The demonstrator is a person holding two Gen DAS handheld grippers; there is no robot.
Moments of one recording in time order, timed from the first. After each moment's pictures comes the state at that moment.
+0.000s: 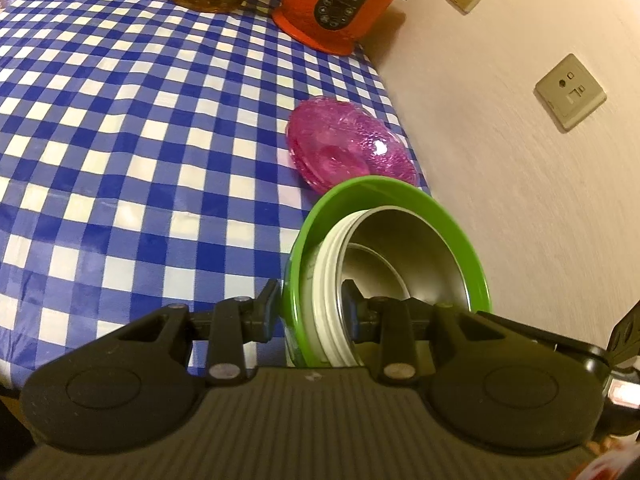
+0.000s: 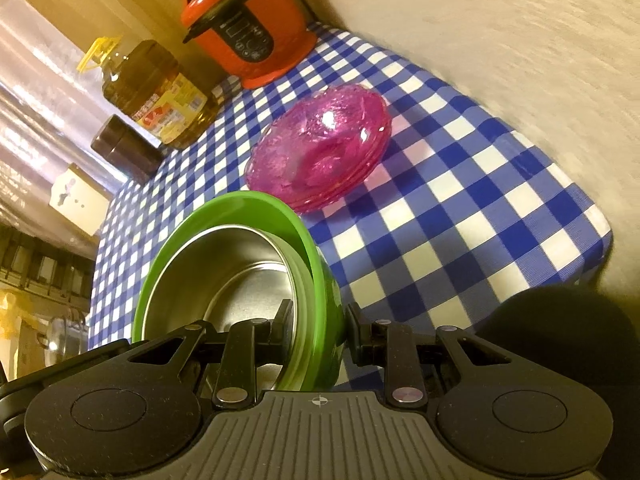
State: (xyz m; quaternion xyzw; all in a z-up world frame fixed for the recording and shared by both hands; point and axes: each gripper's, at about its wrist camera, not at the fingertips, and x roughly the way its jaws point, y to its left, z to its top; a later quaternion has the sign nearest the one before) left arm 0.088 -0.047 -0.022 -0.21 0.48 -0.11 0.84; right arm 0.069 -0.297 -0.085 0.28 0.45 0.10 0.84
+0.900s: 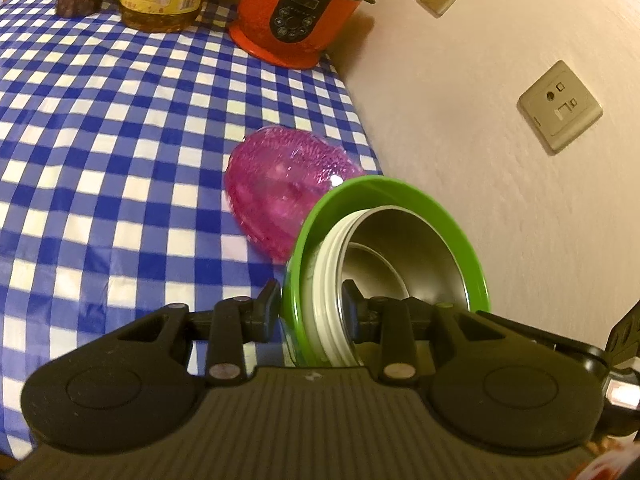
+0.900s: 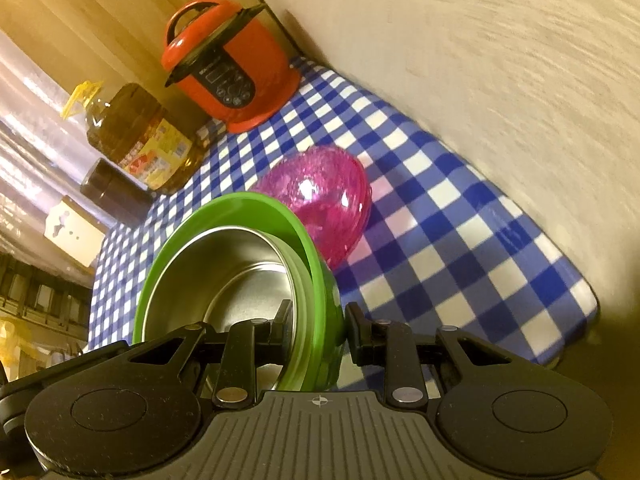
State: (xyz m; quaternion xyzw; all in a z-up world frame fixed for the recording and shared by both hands) left arm 0.151 -0.082 -0.010 -0.20 0.47 -0.13 0.85; right arm 0.114 -0.332 -0.071 0.29 0.42 0.08 0.86
